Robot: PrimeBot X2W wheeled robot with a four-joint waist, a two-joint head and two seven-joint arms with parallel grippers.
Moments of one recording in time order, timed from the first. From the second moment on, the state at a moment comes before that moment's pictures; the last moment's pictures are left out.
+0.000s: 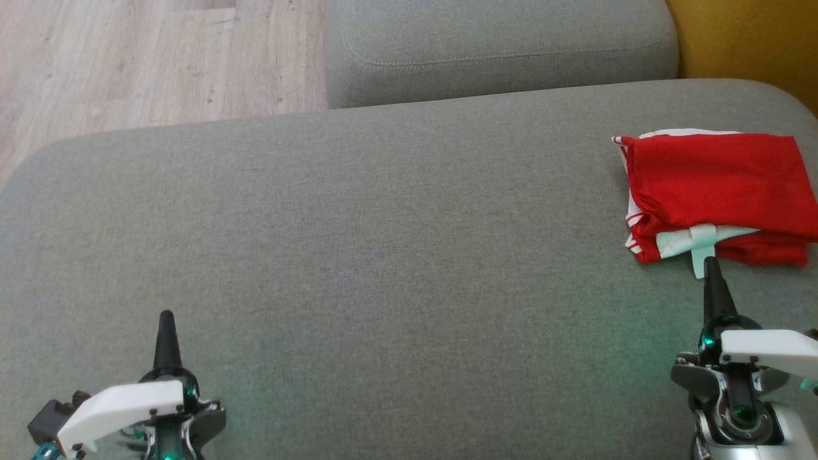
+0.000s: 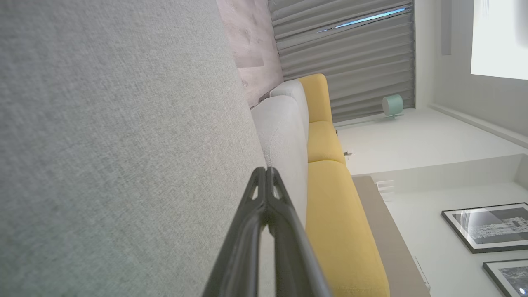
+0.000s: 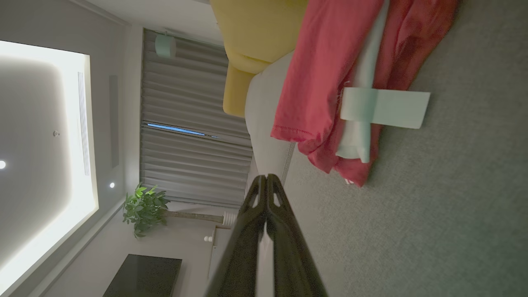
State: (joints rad) left arm -0.05 0.04 0.03 0.29 -1.39 -0.12 0.04; right arm -0.11 -0.04 -0.10 0.33 1.35 0.12 0.04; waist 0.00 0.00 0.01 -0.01
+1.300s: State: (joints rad) left arm -0.06 0.04 0.07 0.28 -1.60 -0.12 0.11; right arm -0.08 -0.04 -0.13 0.28 1.60 0.12 0.11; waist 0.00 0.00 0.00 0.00
